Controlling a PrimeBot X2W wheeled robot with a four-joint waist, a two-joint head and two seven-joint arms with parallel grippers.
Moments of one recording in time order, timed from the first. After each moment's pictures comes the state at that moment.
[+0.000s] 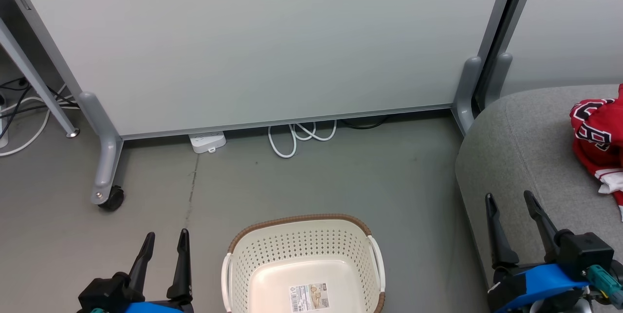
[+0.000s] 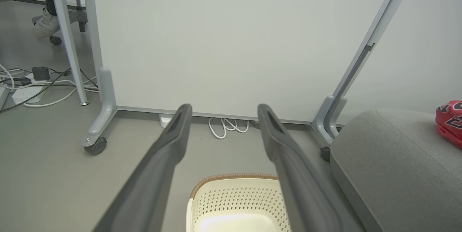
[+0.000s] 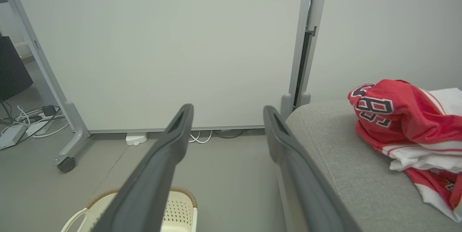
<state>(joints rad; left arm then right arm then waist) -0.06 0.05 -0.04 0.34 -0.29 -0.12 -0.26 0.00 -0.06 -0.07 0.05 0.05 0.13 -0.08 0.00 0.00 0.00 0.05</state>
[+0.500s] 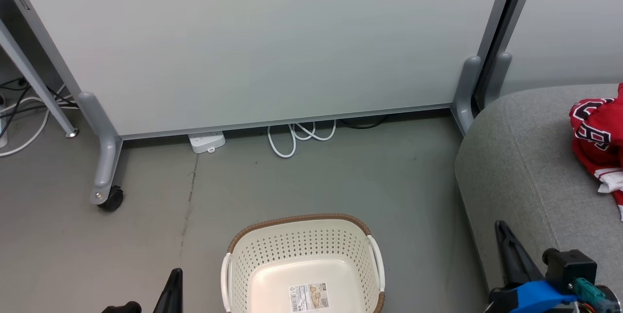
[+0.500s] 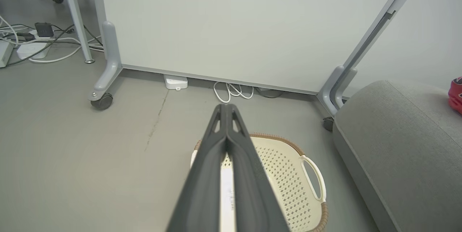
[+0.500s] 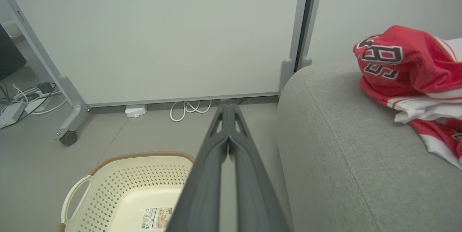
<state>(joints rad) -0.01 0.03 -0.04 0.44 -0.29 -0.12 -0.26 0.02 -0.06 -0.07 0.16 0.05 0.13 -0.07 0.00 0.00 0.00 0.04</state>
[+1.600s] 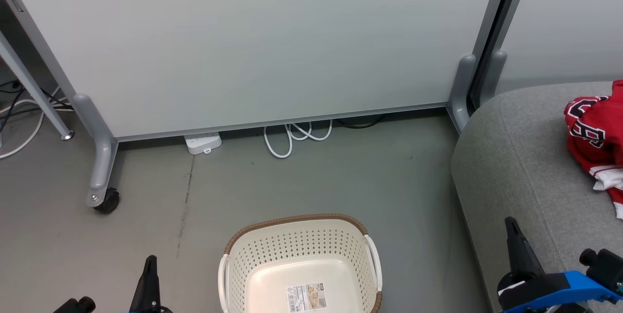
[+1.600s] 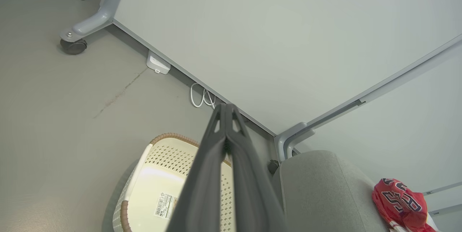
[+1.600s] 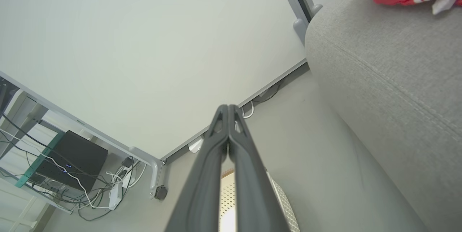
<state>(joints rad) -0.03 0.03 0.02 0.37 -0.80 -0.12 -0.11 0.00 -0.06 -0.09 0.20 0.65 0.13 0.00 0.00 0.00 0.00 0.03</state>
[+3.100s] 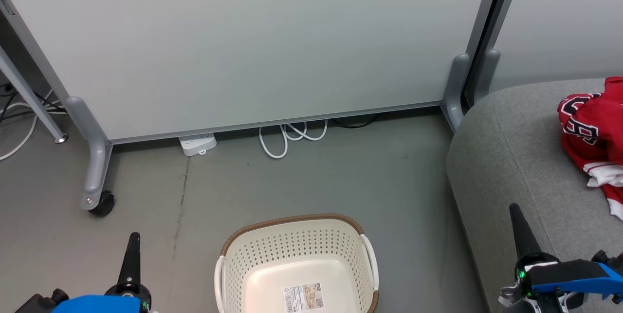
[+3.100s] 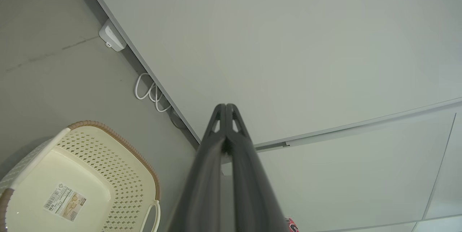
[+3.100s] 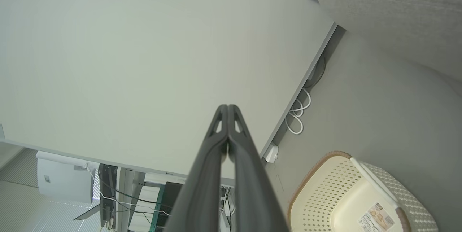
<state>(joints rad) -0.07 0.04 0.07 0.30 -1.26 -0.13 0.02 -0.06 -0.05 -0.10 0.22 1.20 0.13 0.06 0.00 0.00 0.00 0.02</state>
